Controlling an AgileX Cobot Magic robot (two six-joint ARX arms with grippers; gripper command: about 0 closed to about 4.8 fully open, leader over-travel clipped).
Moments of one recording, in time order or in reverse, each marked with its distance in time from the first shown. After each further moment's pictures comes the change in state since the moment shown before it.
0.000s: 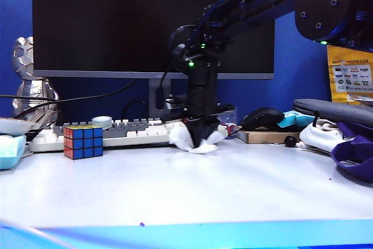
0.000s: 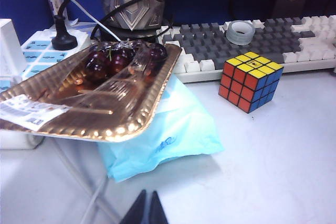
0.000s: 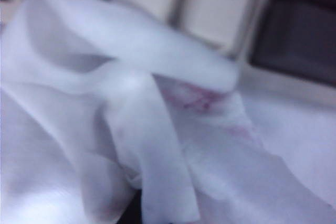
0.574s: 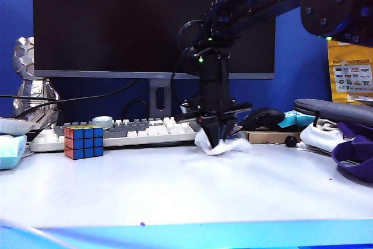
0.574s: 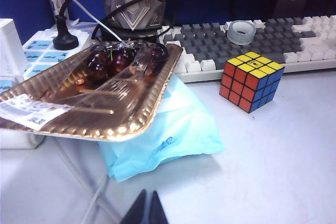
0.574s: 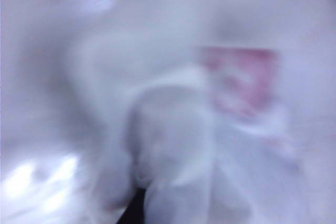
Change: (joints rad) left arm 0.000 0.000 0.000 0.000 0.000 0.000; right arm -0.015 -0.023 0.000 -0.184 -0.001 0.063
